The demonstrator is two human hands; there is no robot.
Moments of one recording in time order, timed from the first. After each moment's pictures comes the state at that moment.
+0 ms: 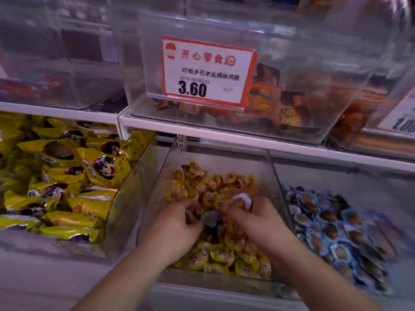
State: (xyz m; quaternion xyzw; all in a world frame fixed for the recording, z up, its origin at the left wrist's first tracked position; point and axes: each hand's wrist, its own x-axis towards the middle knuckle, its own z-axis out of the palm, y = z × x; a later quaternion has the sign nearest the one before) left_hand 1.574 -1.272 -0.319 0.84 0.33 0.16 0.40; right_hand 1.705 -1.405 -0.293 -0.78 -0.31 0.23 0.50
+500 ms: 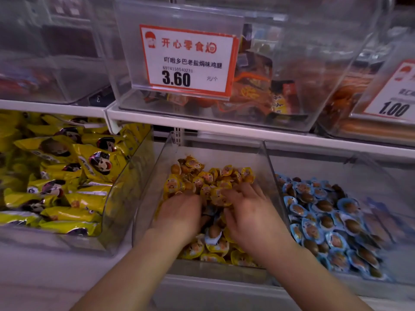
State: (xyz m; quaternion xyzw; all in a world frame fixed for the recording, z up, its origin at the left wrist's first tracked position) left_hand 1.610 -1.267 -0.332 0.95 0.28 0.04 0.10; right_hand 1.697 -1.417 -0.291 -0.85 -0.51 -0.08 0.13
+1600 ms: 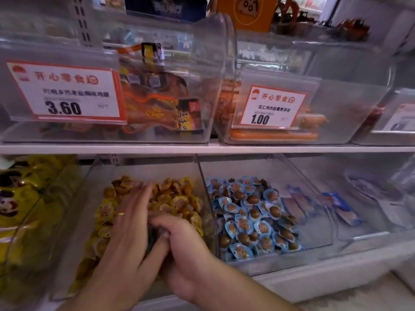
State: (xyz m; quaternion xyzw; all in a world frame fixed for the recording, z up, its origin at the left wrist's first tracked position) left_hand 1.578 -1.329 -0.290 0.89 0.09 0.30 0.32; right_hand 1.647 -1.419 -0.269 -0.48 -0.08 0.51 0.71
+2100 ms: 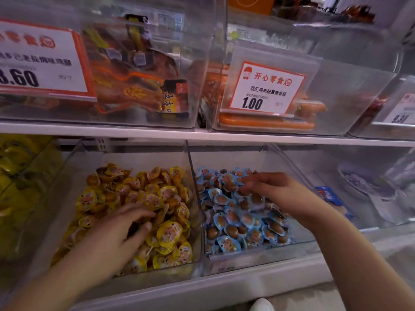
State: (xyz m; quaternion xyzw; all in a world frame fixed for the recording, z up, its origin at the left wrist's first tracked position) left_hand 1.595 -1.293 -0.324 0.95 0.11 0.14 0.26; right_hand 1.808 -1.564 -0.238 -0.85 -0.25 0.18 0.43
